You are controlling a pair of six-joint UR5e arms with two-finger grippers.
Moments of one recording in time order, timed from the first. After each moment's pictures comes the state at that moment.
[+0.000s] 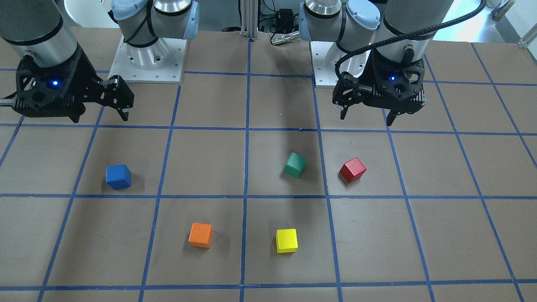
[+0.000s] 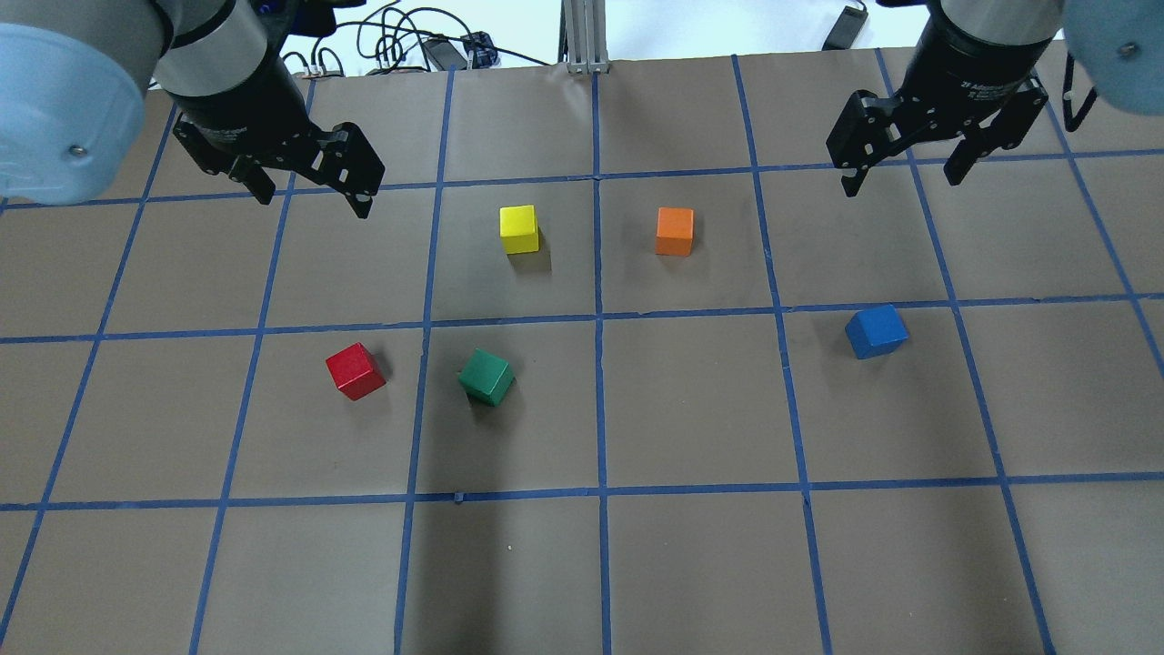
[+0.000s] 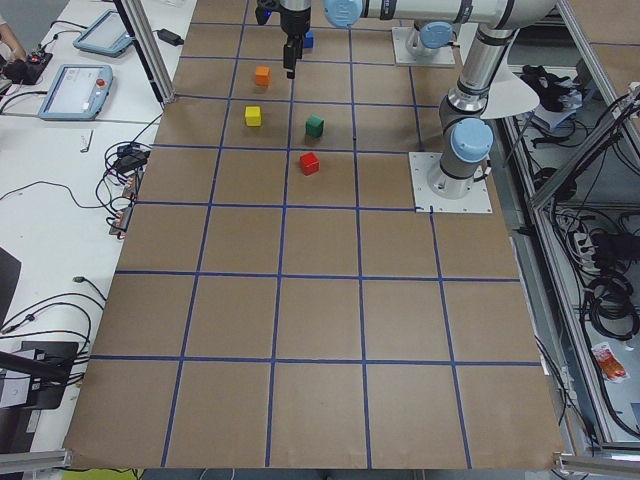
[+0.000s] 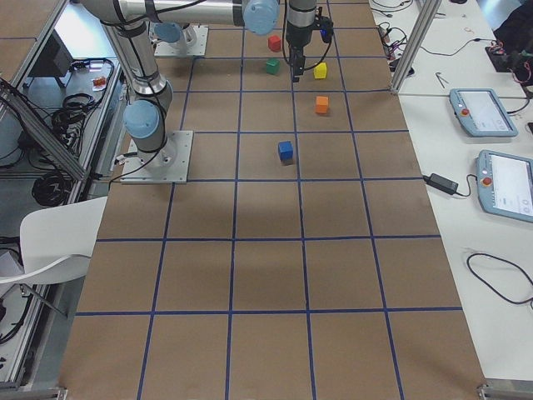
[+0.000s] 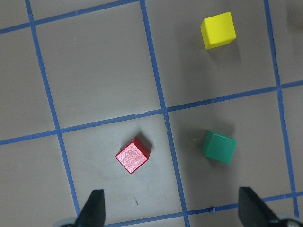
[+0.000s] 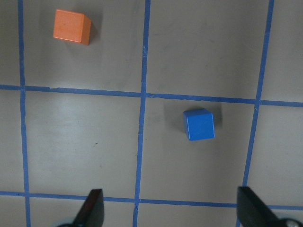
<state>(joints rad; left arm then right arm) -1.60 -1.61 -1.53 -1.54 1.61 0.16 1.50 -1.52 1.51 -1.55 -1.58 -0.14</state>
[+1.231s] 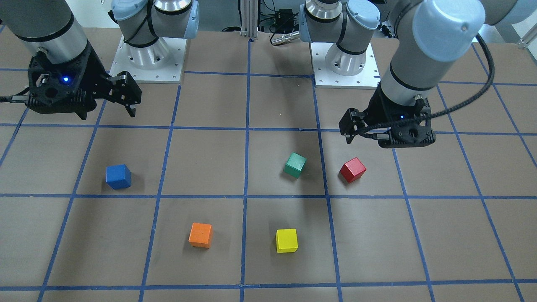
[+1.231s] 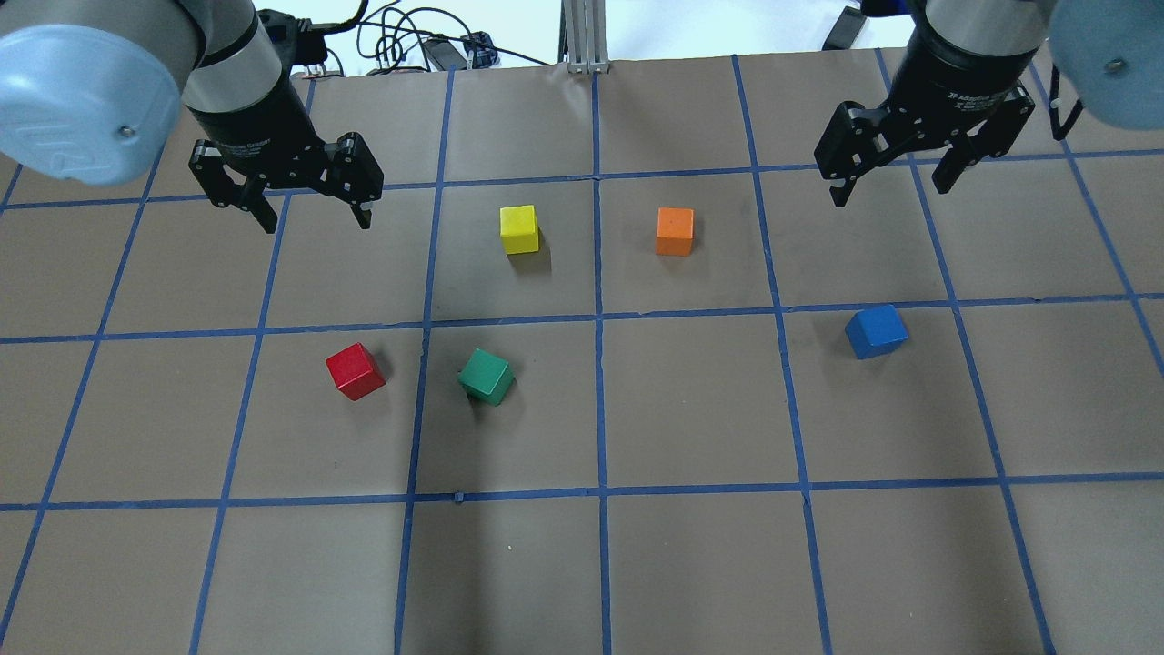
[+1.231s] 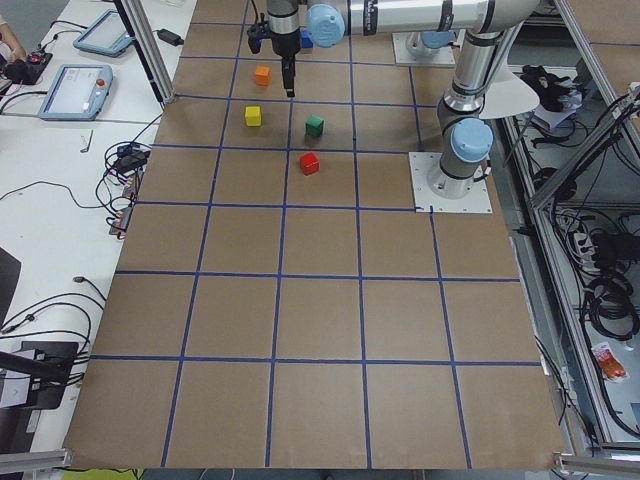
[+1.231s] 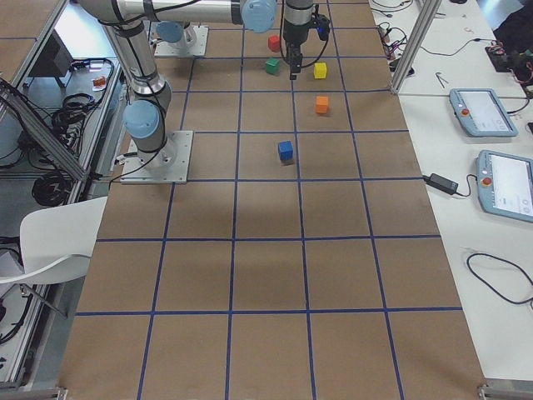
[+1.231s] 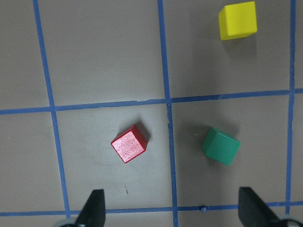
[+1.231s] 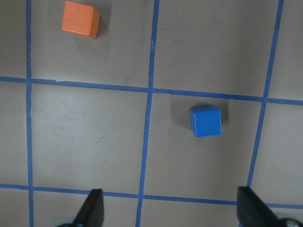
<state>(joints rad) -1.53 -1.71 -1.56 -1.53 1.61 -0.04 1.52 -1.53 1.53 -1.54 -1.58 -0.14</state>
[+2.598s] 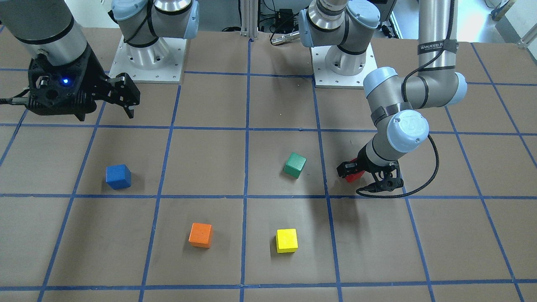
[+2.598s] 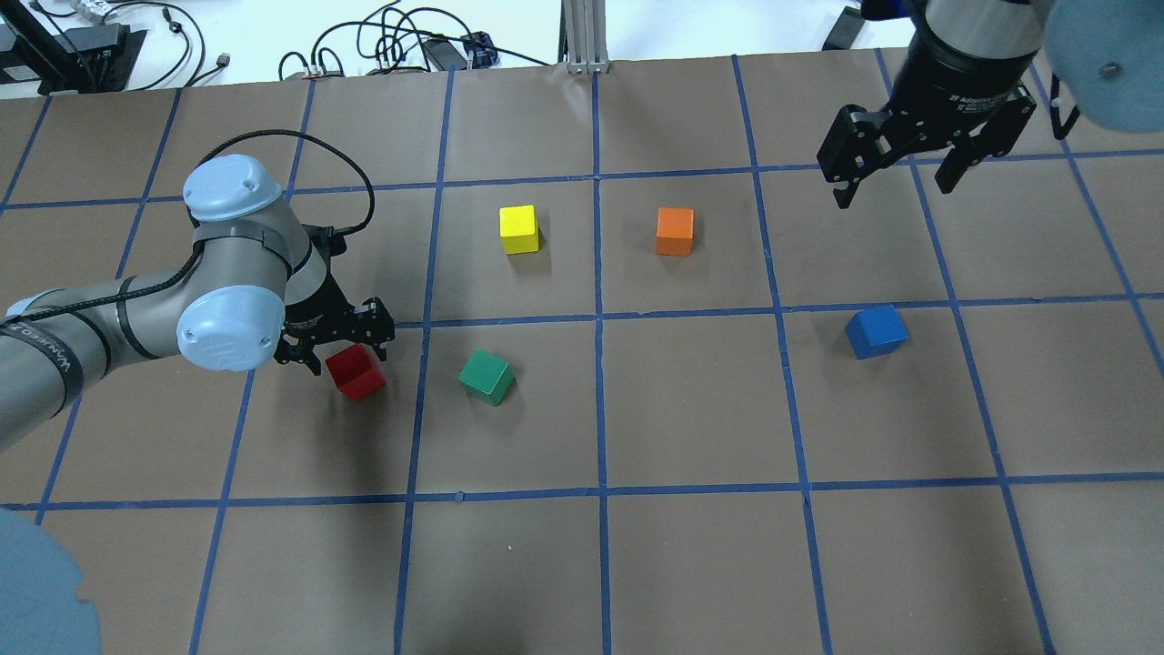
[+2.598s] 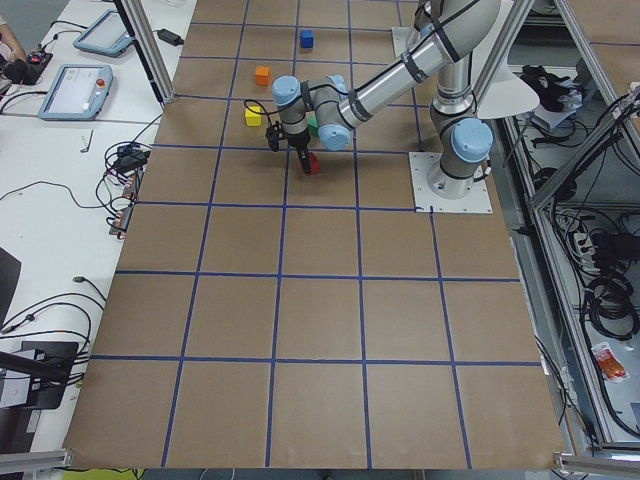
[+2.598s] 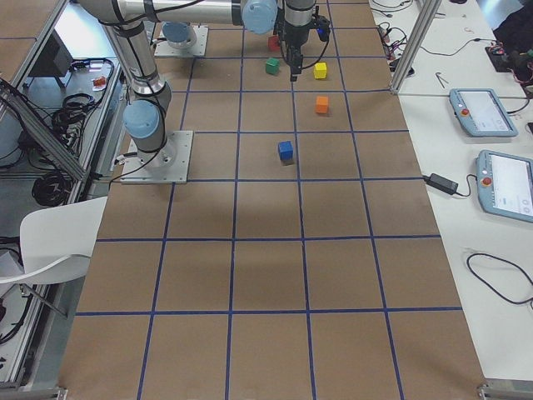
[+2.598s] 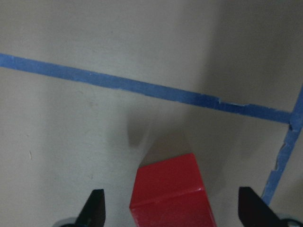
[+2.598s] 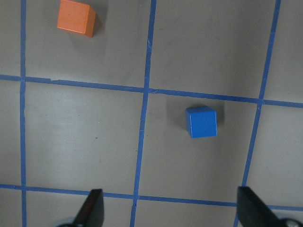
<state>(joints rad) -1.41 -1.88 -2.01 -0.99 1.59 -0.05 1.52 -1.53 1.53 -1.55 -1.59 -0.15</state>
